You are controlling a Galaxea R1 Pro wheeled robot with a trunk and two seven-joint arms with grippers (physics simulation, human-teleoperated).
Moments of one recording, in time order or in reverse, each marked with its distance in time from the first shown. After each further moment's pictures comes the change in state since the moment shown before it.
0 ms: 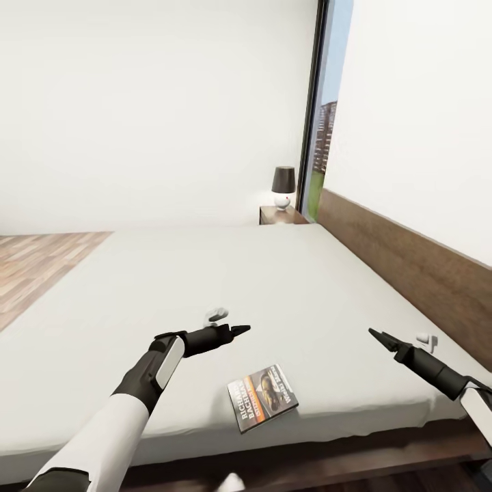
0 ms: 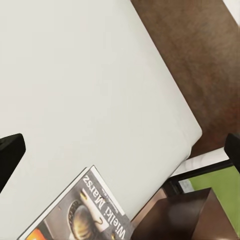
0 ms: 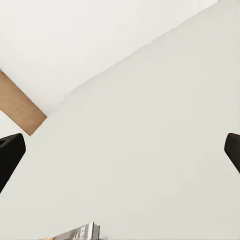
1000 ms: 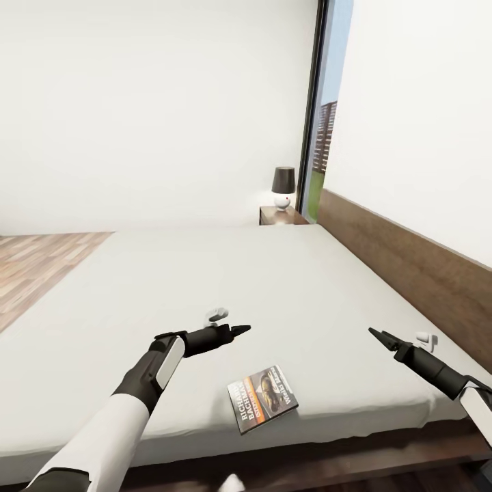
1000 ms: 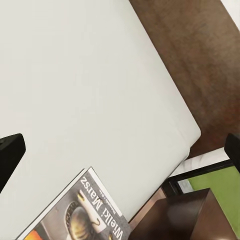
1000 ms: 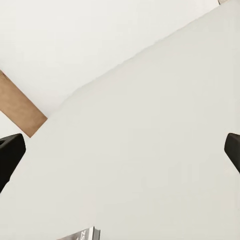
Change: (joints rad) left arm 0.000 -0.001 0.000 0.000 0.001 0.000 0.000; right arm 0.000 0.002 -0.003 -0.004 0.001 -0.010 0.000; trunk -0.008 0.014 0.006
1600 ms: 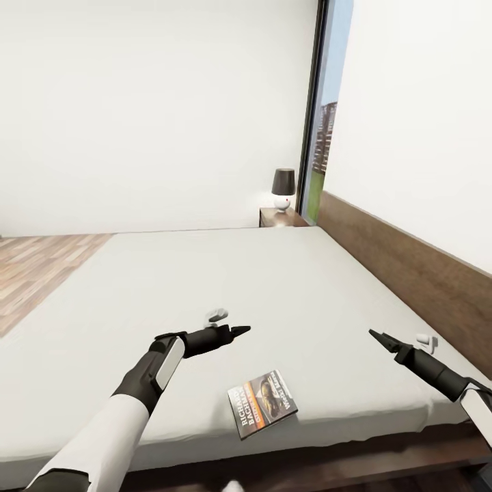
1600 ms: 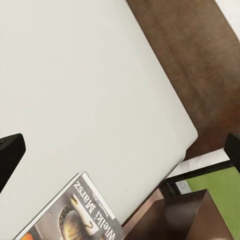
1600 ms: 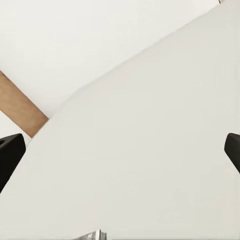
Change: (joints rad) left arm 0.003 0.001 0.000 0.000 -0.001 -0.001 0.000; right arm 0.004 -0.001 -0.001 0.010 0.000 0.006 0.005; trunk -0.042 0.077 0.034
